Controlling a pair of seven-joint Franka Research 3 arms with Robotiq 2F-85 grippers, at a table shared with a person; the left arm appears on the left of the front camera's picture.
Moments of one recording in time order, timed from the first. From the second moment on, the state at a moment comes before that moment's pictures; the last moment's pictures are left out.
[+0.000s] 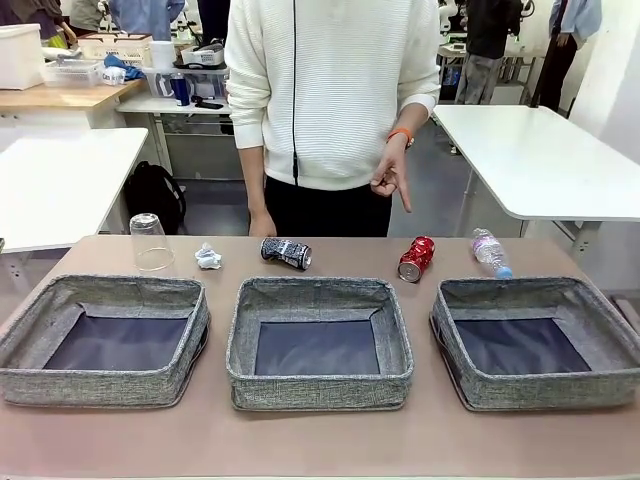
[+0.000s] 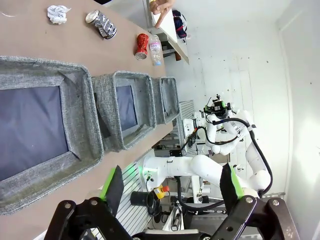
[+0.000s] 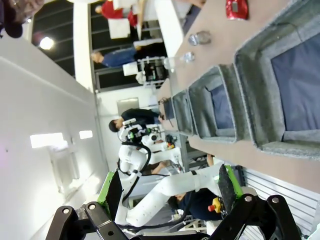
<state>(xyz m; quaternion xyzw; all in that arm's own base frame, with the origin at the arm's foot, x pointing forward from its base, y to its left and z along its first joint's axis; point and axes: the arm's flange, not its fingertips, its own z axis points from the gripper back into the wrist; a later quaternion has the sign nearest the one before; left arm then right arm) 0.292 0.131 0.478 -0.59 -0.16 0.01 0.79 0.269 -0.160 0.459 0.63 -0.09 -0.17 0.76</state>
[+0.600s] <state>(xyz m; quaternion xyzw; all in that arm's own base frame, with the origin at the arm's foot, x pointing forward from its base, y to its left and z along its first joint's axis) 0.293 0.131 0.478 -0.59 -0.16 0.01 0.79 0.309 -0.137 0.475 0.52 -0.12 -0.26 0.81</state>
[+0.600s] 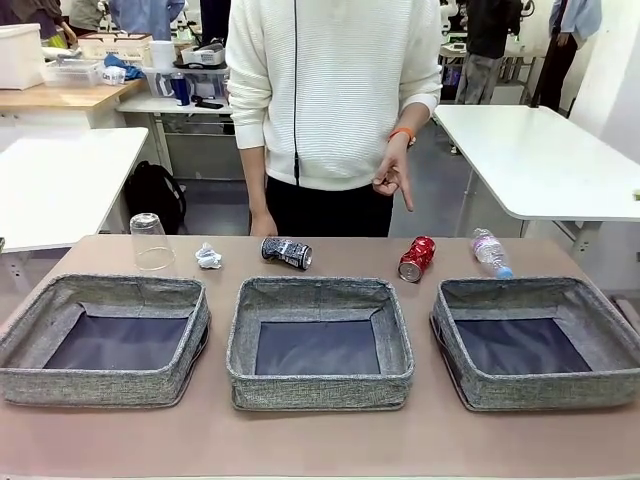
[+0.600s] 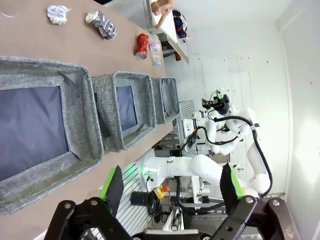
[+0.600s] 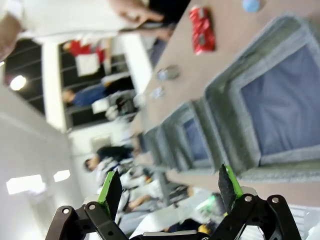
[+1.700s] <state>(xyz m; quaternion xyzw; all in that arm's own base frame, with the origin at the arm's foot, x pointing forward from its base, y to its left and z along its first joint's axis) 0.294 0.132 0.479 -0.59 -0.16 0.01 0.79 0.403 0.101 0.462 0.31 -0.09 -0.18 0.93</state>
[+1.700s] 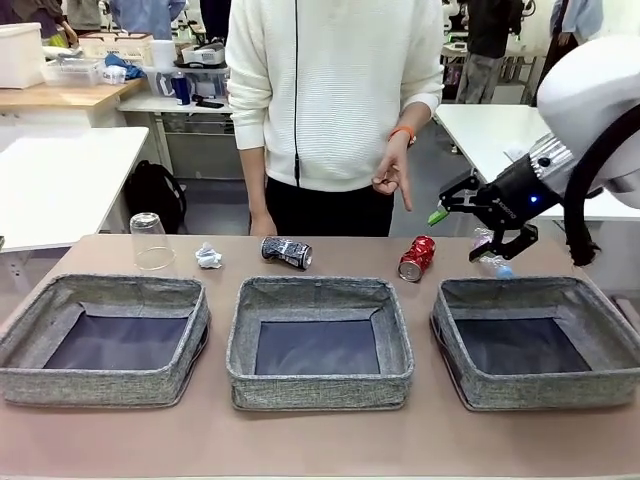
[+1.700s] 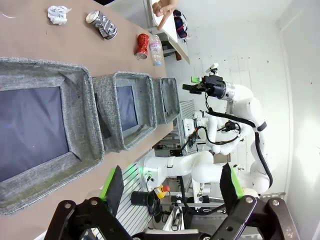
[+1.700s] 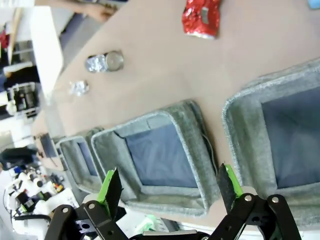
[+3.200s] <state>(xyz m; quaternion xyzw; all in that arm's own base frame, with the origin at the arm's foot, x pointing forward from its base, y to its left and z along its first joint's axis) 0.295 0.132 0.478 -0.59 -0.16 0.01 0.79 0.582 0.134 0.337 0.11 -0.08 -0.19 0.97</state>
